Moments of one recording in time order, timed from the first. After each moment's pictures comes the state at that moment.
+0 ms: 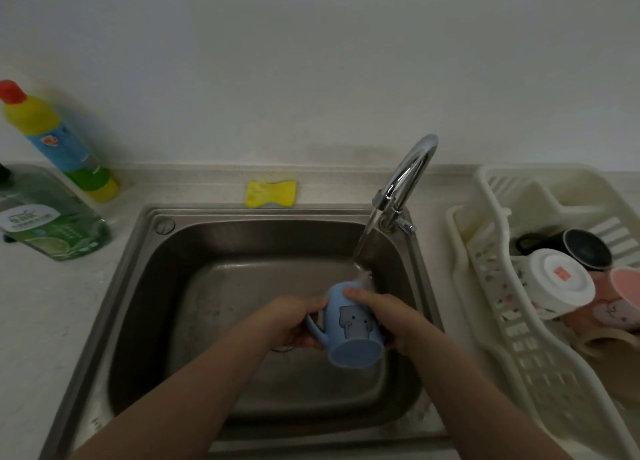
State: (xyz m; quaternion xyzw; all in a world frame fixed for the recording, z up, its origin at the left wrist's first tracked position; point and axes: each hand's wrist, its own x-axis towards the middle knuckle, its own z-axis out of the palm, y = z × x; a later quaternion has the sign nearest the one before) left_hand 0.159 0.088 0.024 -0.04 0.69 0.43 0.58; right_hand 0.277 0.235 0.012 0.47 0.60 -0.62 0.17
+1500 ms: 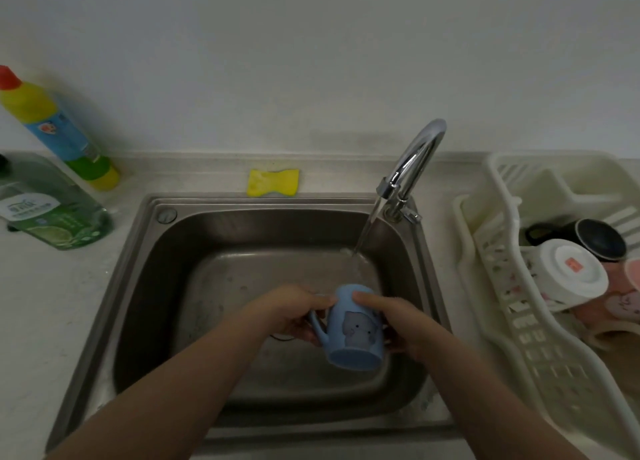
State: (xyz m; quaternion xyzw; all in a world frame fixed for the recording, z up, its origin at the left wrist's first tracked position) left_hand 0.153 0.094 0.019 0.05 0.71 0.34 0.61; right_hand 0.290 0.233 0.008 0.47 0.57 -0.65 0.16
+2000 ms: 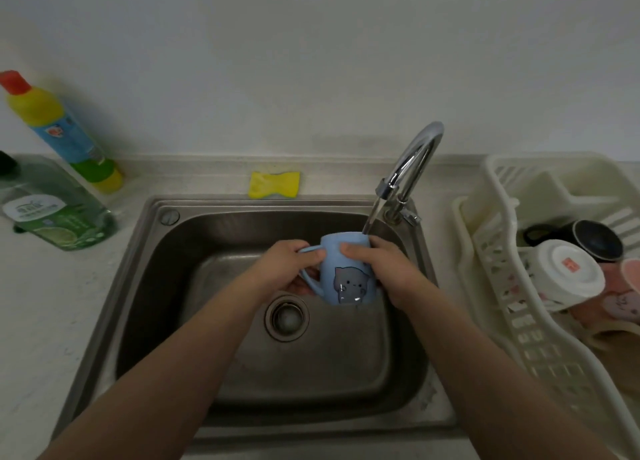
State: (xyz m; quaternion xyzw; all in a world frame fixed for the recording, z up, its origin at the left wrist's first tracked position) left_hand 0.120 0.099 0.043 0.14 0.72 0.49 0.47; right_hand 0.244 0.252 0.050 0.34 0.62 -0.70 0.02
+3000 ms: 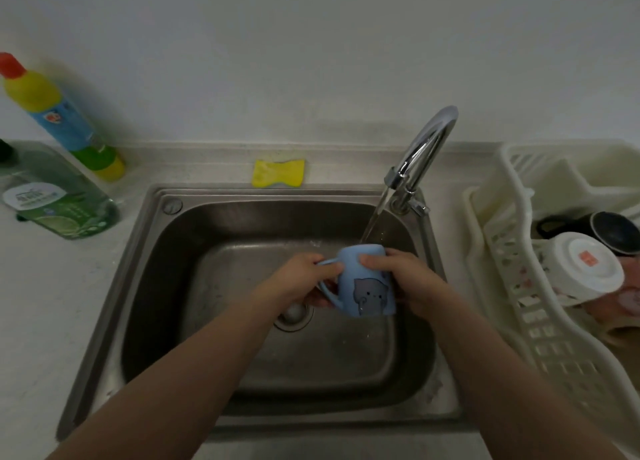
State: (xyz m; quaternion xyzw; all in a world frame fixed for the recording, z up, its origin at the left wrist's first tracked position) left_hand 0.141 0.098 0.010 0.12 0.70 0.46 0.52; right_hand 0.261 0.260 0.027 0.37 0.62 -0.69 0.08
